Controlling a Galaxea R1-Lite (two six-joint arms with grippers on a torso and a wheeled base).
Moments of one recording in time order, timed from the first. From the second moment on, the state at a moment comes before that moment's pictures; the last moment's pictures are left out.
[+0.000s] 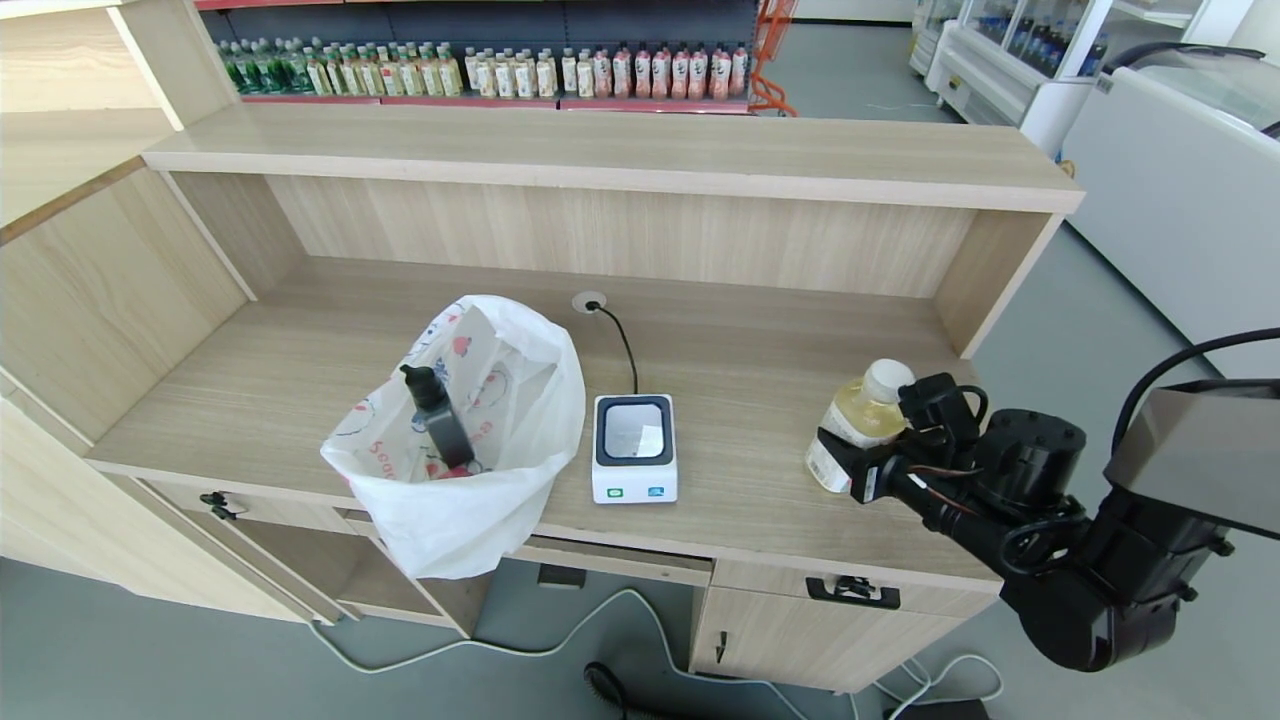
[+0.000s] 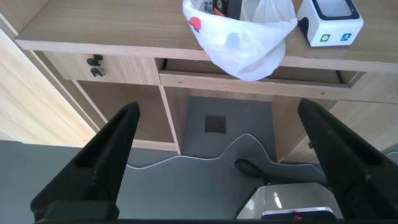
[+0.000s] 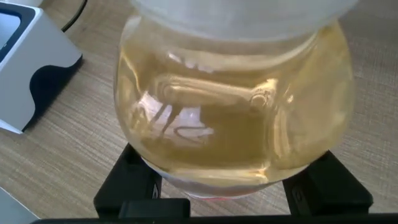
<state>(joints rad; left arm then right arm) -0.01 0.00 0.00 0.04 -0.04 0.03 0.26 2.18 -0.58 -1.54 0.12 -0.10</state>
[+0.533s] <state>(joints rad) -0.01 0.00 0.00 0.04 -0.04 0.03 0.24 2.01 -0.56 -1.37 0.16 0.03</state>
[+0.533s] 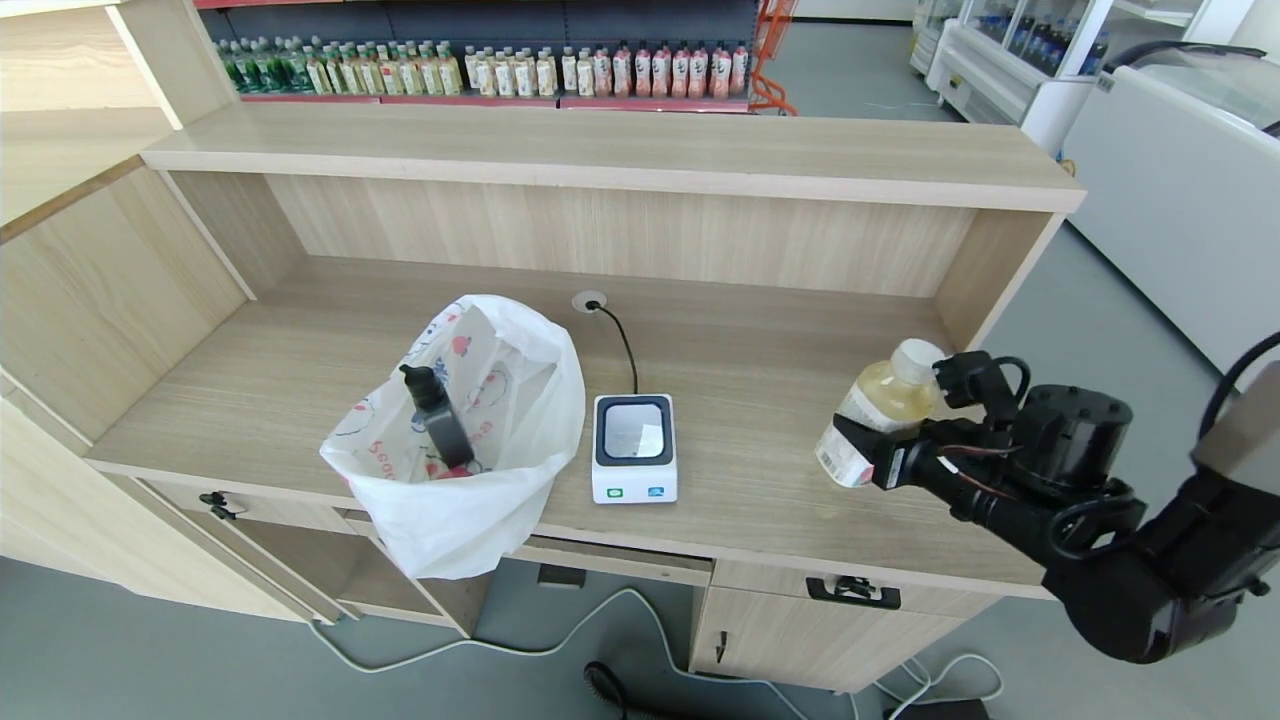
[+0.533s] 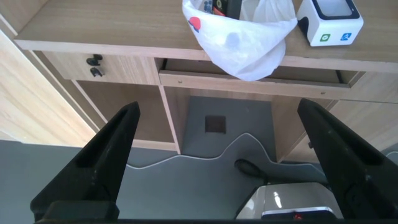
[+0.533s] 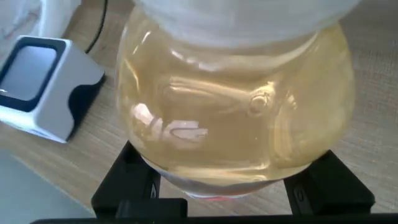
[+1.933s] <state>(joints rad) -0.01 0.00 0.00 0.04 -0.04 0.03 0.73 1.08 -0.91 -0.23 0.53 0.52</state>
